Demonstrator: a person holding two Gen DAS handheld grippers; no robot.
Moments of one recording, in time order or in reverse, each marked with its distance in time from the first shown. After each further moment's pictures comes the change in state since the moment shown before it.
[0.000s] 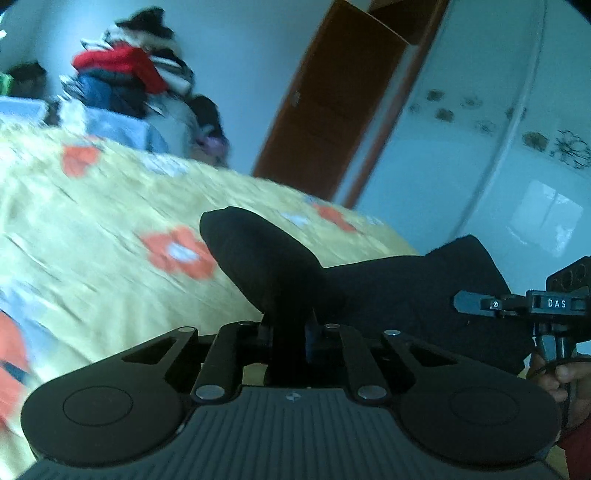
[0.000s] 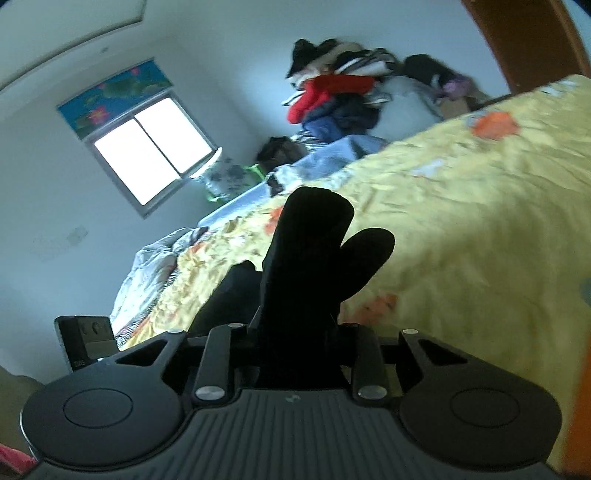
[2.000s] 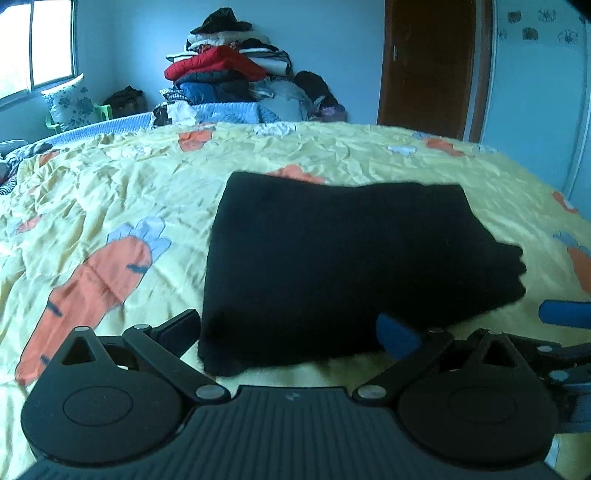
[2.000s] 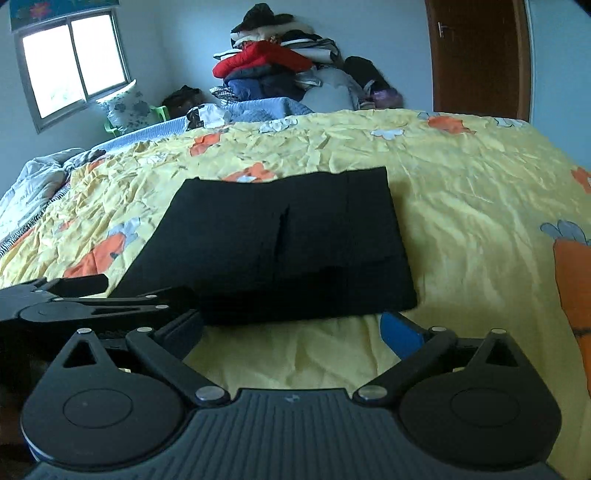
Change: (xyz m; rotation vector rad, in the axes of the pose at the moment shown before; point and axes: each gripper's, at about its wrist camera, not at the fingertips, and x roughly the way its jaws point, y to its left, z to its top) left arm -0.038 -0.067 -0.068 0.134 0.132 0.513; right arm 0.042 0.115 -0.115 -0.215 0.083 -0.523
